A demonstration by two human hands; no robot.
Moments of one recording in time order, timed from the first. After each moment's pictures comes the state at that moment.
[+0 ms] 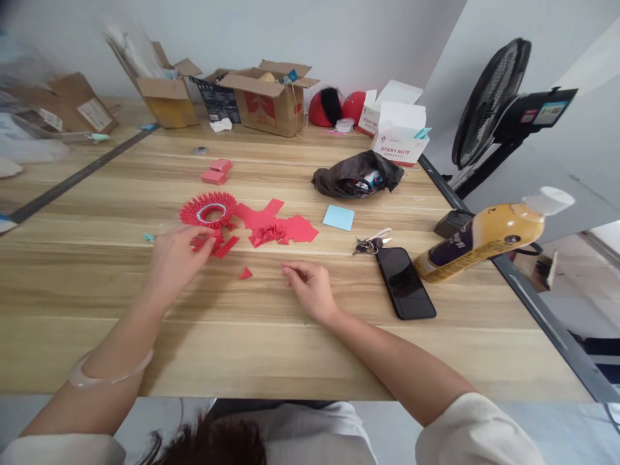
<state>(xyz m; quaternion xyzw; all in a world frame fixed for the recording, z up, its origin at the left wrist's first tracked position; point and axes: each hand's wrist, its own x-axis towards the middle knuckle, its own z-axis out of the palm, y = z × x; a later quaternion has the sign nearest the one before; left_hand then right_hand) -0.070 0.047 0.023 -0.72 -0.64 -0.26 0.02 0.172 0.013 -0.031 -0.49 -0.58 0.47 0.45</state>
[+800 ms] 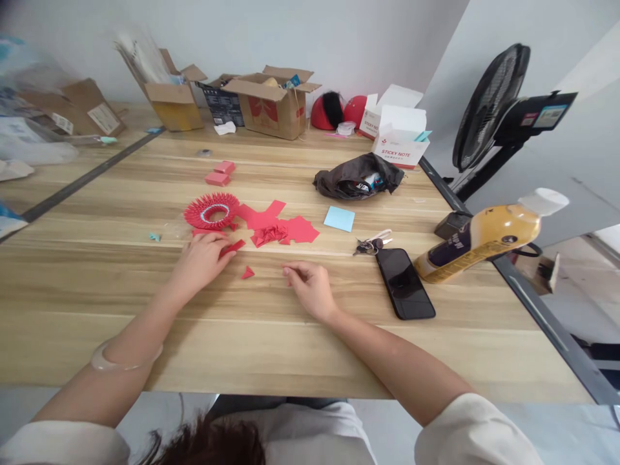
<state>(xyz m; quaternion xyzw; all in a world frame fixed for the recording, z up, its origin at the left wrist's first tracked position) -0.067 0.053 -0.007 -0.76 -0.64 -0.07 0.05 0.173 0.014 -0.032 -0.49 -0.60 0.45 0.44</state>
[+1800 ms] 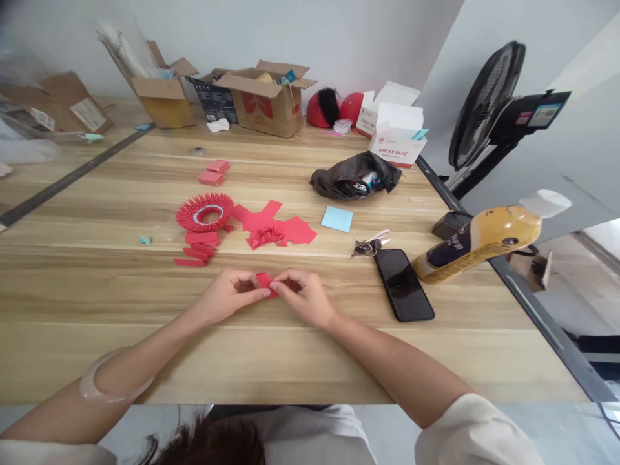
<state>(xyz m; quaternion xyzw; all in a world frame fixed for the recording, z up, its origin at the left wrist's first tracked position) -0.007 0.010 0.002 -0.67 -0.48 -0.29 -0.50 0.171 0.006 -0.019 -0.41 -0.68 0.46 0.40</state>
